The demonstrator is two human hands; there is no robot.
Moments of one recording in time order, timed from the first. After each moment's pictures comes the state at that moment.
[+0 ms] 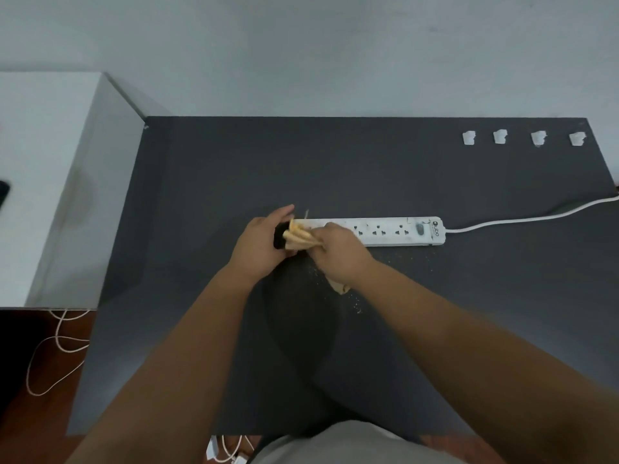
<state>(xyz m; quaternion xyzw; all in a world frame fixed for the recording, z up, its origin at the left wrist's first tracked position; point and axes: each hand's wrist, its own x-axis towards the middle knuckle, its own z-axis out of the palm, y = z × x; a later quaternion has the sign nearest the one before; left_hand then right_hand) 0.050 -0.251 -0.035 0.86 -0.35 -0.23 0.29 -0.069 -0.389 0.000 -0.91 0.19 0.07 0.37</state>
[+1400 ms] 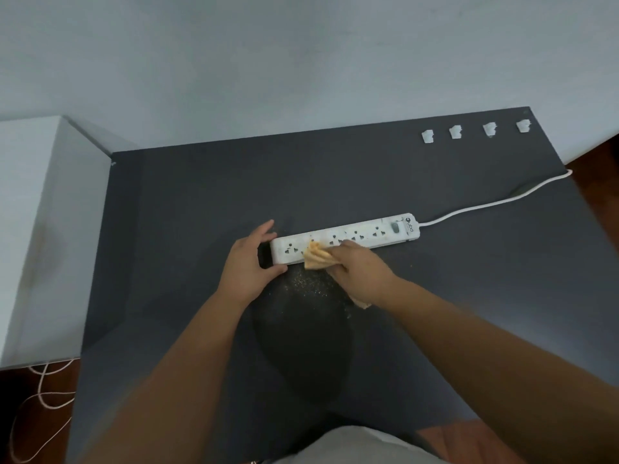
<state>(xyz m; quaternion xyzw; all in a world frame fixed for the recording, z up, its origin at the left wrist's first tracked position) 0.039 -0.252 -0.022 0.85 -0.33 -0.24 0.33 -0.124 -0.414 0.005 -0.91 0.23 0.07 0.35</state>
